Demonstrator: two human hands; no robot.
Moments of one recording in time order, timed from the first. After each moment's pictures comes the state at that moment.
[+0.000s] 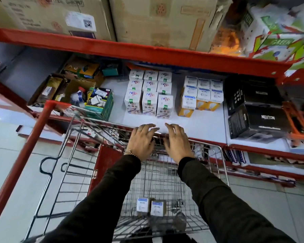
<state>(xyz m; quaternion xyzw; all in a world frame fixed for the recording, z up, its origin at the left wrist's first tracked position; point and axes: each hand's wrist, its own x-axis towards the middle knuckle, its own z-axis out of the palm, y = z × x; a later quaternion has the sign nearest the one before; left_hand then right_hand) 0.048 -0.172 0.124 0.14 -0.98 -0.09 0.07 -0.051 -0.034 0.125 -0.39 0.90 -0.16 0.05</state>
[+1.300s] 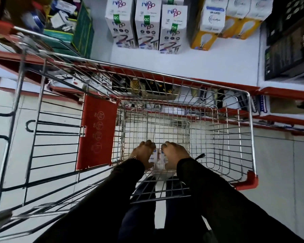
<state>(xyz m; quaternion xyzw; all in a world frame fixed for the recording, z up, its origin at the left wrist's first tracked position) 0.157 -0.090 -0.070 0.11 -0.90 -0.22 -0.36 0.058 0.040 -0.046 -0.47 0.78 0.08 0.40</state>
